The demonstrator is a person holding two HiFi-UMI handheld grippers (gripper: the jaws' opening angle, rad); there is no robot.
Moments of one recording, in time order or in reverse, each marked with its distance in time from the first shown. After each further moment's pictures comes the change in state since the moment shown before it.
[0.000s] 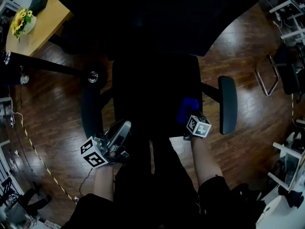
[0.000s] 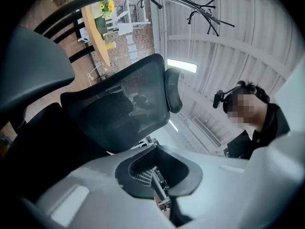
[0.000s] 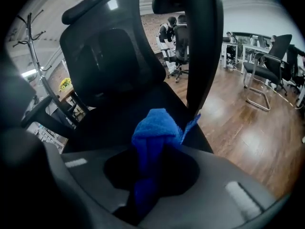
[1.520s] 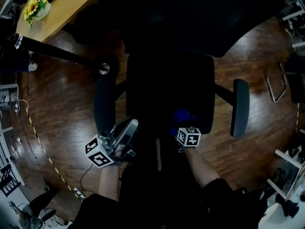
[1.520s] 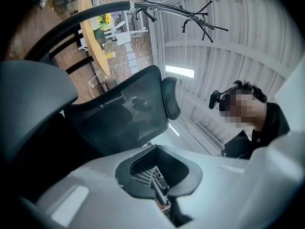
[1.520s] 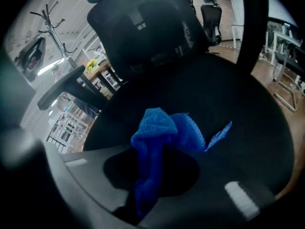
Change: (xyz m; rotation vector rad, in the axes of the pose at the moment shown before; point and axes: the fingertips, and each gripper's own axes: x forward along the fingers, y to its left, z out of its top) left arm -0.024 -0.012 0.017 0.035 -0.078 0.014; right arm 0.002 0.108 -0.109 -0.124 0.196 0.236
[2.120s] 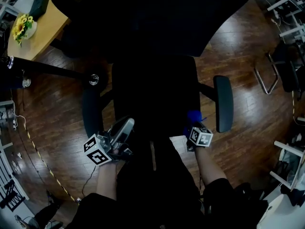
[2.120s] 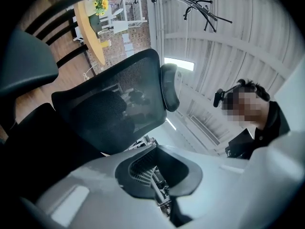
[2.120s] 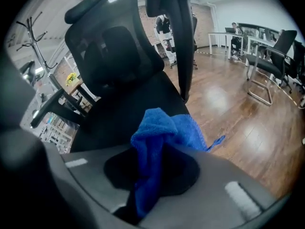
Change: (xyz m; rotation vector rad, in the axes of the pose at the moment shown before) left arm 0.050 -0.004 -0.030 0.005 0.088 -0.046; right arm -0.078 -0.123 0.027 0.124 -0.094 -0.153
